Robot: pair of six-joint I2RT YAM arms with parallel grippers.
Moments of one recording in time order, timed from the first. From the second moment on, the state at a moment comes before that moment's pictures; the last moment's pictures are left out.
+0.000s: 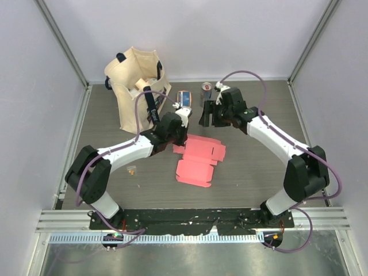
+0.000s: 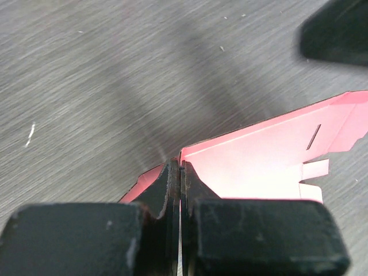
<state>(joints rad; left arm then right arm) -0.71 1.62 1.04 -0.07 0.00 -0.21 0.46 1.58 1.23 -0.37 -0.22 0.34</state>
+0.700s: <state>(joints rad) -0.77 1.48 0.82 0.20 -0.26 -0.26 0.51 1.41 0.98 -0.31 -0.17 1.52</state>
